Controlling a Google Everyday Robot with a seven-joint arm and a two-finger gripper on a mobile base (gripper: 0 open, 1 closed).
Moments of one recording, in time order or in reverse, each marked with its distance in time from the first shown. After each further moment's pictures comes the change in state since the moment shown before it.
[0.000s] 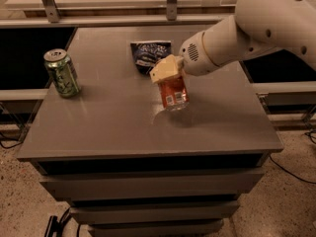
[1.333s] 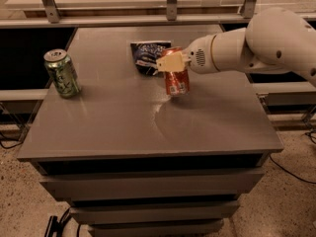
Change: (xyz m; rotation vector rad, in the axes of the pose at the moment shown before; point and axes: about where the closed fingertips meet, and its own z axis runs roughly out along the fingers) arm -0.038 -0.033 -0.002 0.040 -0.286 -0.208
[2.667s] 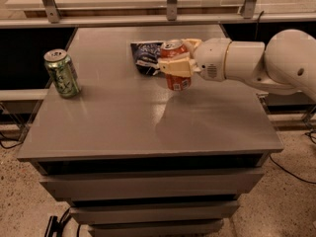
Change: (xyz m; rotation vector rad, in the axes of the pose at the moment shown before) arm -0.017 0.020 -0.023 -0.126 -0.276 -0.417
